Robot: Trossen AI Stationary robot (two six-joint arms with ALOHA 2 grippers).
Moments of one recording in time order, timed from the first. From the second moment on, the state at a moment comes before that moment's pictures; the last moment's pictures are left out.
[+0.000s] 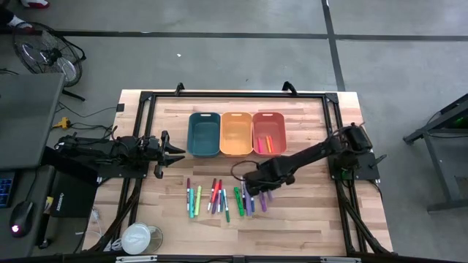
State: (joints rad) left arm -0.14 0.01 0.03 0.02 -0.14 -0.16; right arm 0.26 1.88 1.29 -0.87 -0.03 1.54
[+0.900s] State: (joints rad) left arm -0.14 0.01 0.03 0.02 -0.14 -0.16; right arm -0.04 1.87 1.62 -0.87 0.10 1.25
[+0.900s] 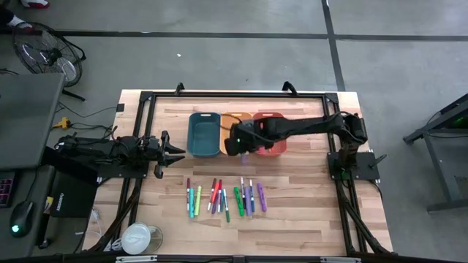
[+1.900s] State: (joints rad) left arm -0.14 0.01 0.03 0.02 -0.14 -0.16; right arm -0.20 2.03 1.62 -0.77 0.07 1.19
